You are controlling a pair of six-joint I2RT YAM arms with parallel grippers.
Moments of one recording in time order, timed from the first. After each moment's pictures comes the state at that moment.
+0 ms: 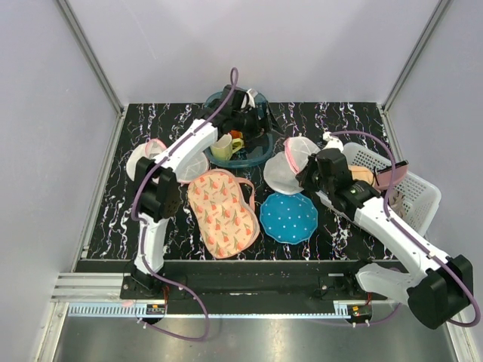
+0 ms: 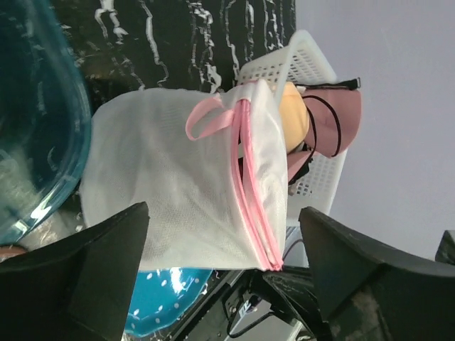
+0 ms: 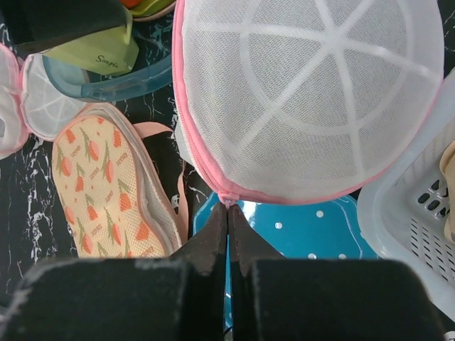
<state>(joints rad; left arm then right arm) -0.53 2.13 2.00 -0.52 0.57 -0.82 0.50 1.09 0.88 -0.36 0.13 0.61</state>
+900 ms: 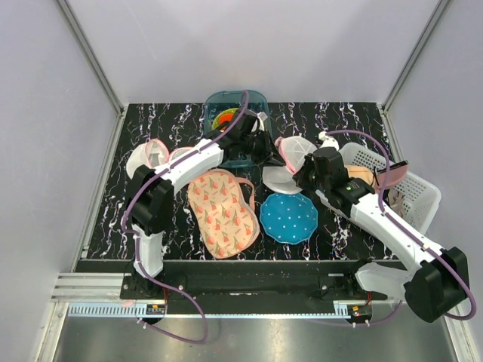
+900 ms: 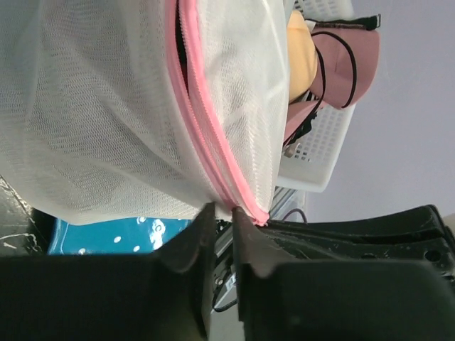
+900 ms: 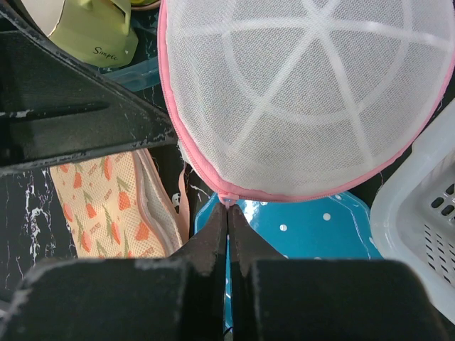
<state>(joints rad) -0.65 1.95 1.65 -0.38 0.52 -0.92 0.50 1.15 0.88 -0.34 0.10 0.61</state>
